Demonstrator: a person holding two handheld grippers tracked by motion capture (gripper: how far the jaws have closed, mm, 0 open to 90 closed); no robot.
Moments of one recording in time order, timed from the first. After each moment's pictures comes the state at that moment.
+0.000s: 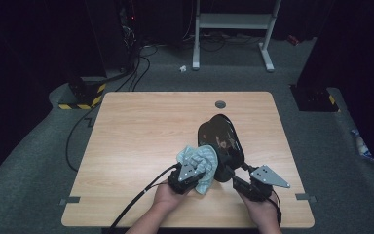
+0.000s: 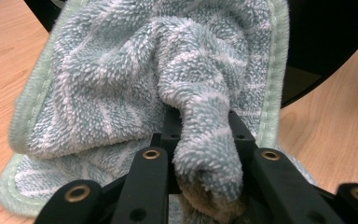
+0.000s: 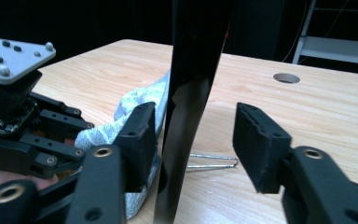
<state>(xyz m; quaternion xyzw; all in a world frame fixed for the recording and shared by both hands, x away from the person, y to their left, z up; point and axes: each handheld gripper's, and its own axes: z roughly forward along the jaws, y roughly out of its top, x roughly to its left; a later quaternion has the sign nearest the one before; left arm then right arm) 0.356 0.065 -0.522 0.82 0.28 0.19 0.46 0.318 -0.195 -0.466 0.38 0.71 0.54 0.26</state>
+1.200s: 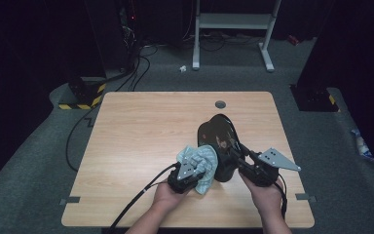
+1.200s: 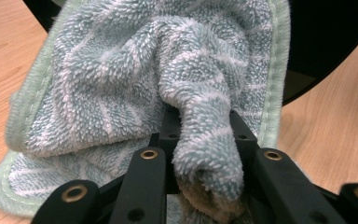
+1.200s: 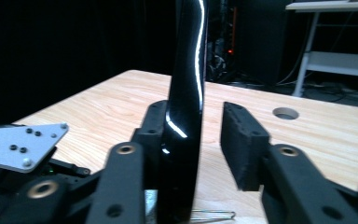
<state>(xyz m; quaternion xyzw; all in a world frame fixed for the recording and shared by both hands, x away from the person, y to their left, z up) 0.358 0.067 -0.522 0.82 0.29 0.18 0.46 0.338 -0.198 -0.415 0.38 0.69 0.57 0.24</state>
